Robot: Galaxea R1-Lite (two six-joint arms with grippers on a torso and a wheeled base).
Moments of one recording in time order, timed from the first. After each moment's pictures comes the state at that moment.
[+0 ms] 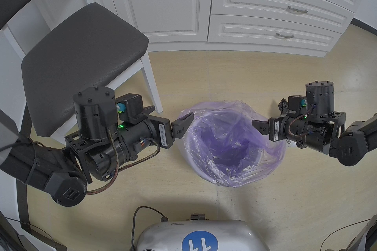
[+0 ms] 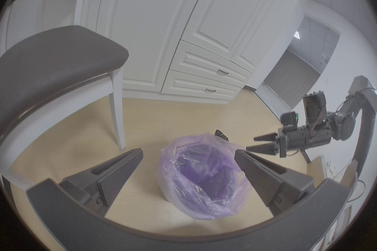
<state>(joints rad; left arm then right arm) -0.64 1.80 -0.73 -0.95 0.06 -0.17 0.44 1.76 -0.82 -0.56 -0.18 0.11</state>
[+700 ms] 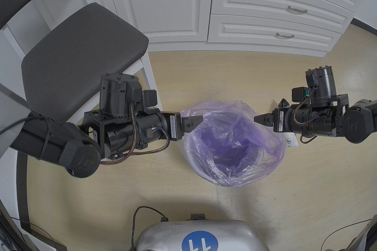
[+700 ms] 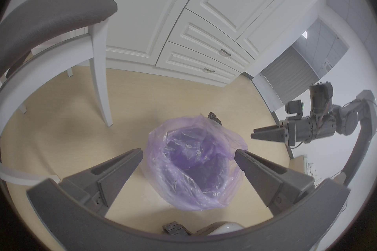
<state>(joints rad) -0.60 1.89 -0.97 -0.60 -0.09 -0.28 0.40 1.74 -1.00 -0.22 -0.07 0.26</state>
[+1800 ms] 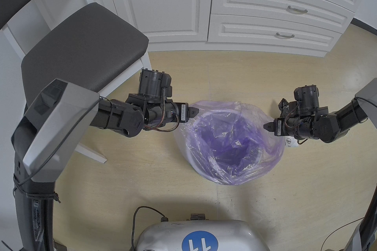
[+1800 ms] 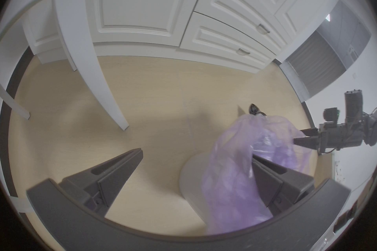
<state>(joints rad) -0.49 2.33 -1.61 -0.26 -0.04 -0.19 0.21 2.05 -1.08 -0.38 -0.13 0.14</state>
